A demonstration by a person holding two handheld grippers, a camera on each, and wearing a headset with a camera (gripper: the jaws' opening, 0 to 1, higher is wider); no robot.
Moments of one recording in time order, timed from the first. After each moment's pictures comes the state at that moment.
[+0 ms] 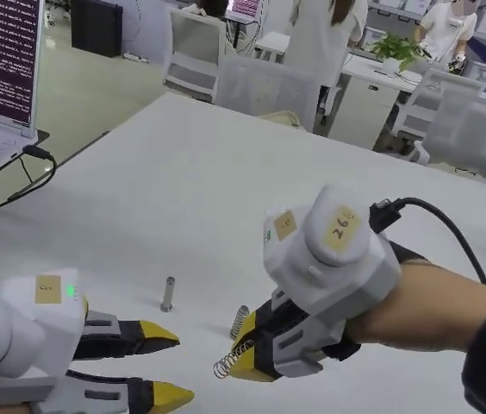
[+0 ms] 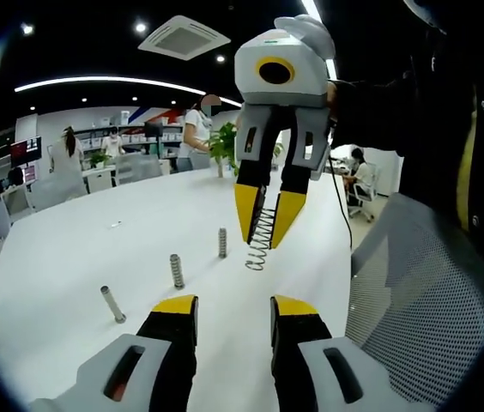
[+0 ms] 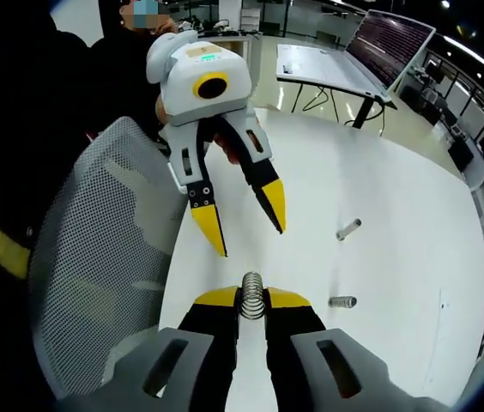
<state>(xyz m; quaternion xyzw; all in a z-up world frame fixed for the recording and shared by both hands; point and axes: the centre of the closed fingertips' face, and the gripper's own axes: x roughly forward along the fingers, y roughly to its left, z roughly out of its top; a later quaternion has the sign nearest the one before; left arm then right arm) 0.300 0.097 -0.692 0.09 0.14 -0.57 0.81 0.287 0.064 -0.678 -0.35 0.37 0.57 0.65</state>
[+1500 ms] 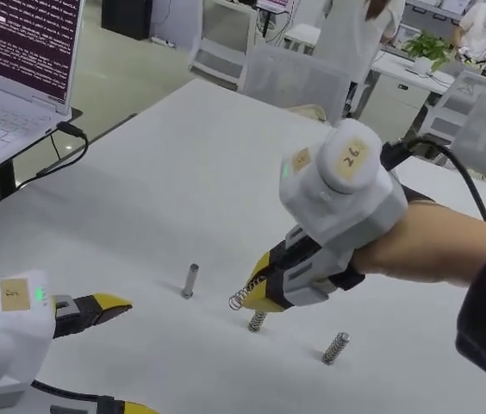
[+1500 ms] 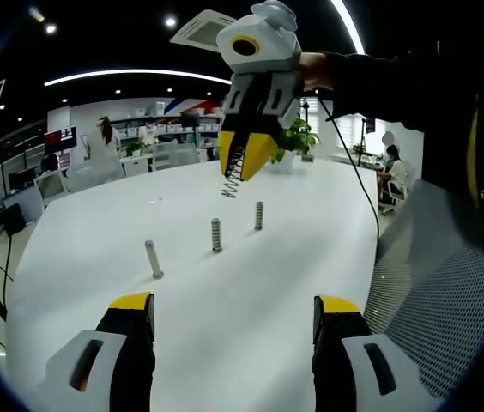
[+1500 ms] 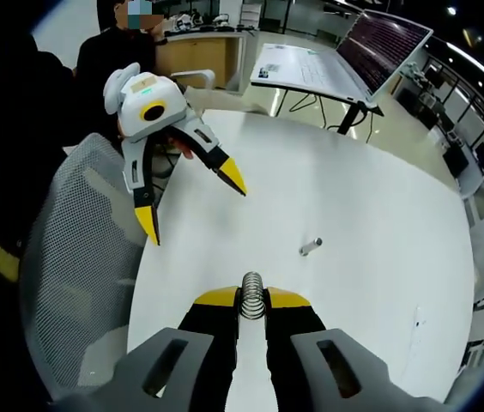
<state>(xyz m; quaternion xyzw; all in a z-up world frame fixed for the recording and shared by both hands) 0.303 0.146 -0.714 0.10 0.16 -0.49 0.85 0.345 0.081 -0.660 -0.38 0.36 0.56 0.65</state>
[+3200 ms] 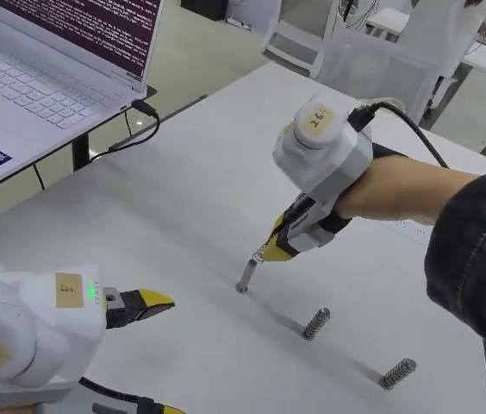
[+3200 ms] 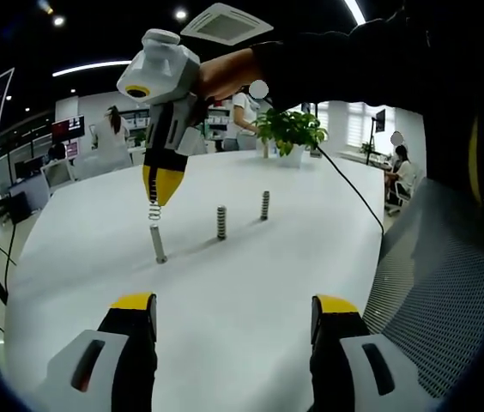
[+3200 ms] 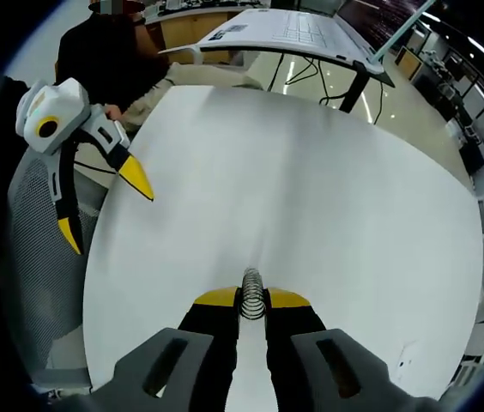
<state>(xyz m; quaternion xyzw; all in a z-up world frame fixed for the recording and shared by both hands) 0.302 0.155 -0.728 0.09 0.19 -0.47 0.86 0.435 0.125 -0.714 -0.41 0.41 0.56 0.59</state>
